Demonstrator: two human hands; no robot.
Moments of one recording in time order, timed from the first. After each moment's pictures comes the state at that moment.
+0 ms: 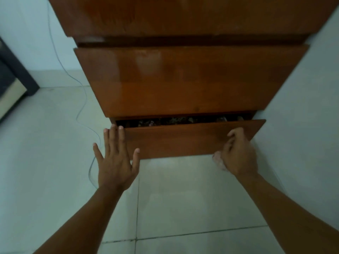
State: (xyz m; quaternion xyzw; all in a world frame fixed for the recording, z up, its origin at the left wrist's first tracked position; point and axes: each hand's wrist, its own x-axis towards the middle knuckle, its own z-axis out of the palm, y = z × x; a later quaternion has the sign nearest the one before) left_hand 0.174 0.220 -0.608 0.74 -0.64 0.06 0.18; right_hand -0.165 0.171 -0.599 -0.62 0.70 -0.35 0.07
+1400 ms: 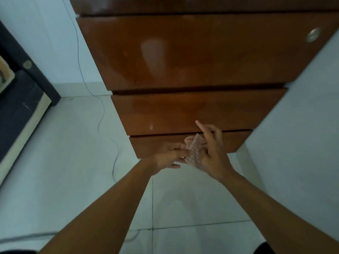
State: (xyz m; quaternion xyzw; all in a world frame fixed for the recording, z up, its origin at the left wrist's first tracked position) left_hand 0.108 0.182 -0.452 0.54 -0.49 -0.65 0.20; right_hand -0.082 0.192 -0.475 -0.71 0.53 -0.36 0.29
